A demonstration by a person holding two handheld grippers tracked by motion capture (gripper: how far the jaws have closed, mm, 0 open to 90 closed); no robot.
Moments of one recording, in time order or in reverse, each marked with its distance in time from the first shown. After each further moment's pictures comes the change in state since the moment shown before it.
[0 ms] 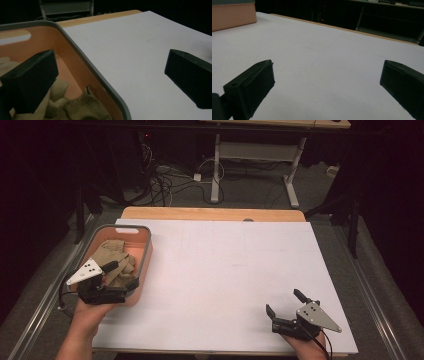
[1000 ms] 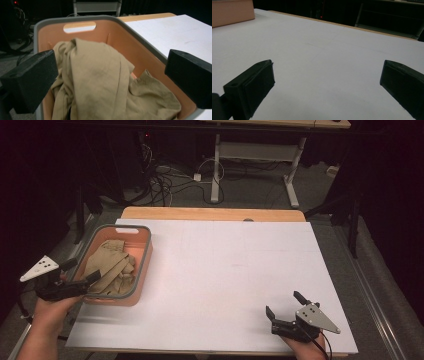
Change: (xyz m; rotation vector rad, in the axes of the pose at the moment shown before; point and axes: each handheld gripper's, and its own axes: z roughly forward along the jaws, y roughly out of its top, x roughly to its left) left arm 0.069 -0.017 -0.057 -0.002 0.168 -0.082; right arm 0.003 -0.004 -0.001 0.021 -0.010 0.007
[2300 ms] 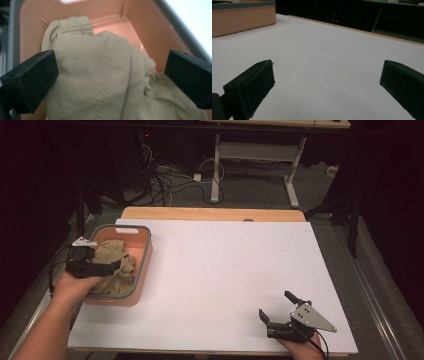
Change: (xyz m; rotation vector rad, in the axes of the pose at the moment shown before) left arm -0.013 0.049 0.075 0.422 0.156 0.011; right arm 0.010 0.005 0.004 -0.028 0.127 -0.015
